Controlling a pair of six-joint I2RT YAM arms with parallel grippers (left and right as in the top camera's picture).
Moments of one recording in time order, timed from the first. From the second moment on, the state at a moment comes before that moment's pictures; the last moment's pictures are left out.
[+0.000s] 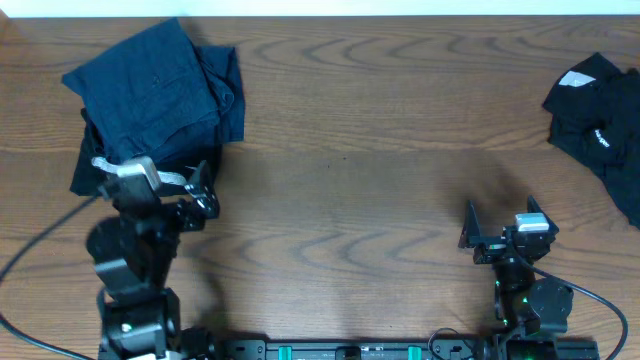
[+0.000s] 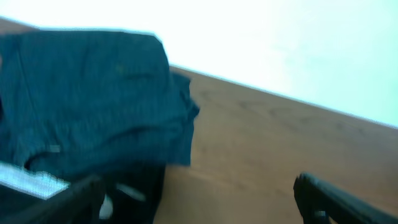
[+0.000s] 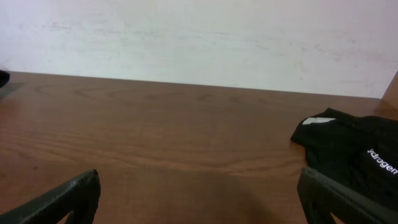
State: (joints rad) left arm 0.21 0.56 0.45 -0.18 0.30 -0.25; right arm -0.03 0.01 0.01 -0.07 -0.08 -0.04
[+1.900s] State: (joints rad) left arm 0.00 0.10 0.01 -0.10 0.02 0.03; right arm -0.03 0.01 0.01 -0.07 -0.08 -0.04
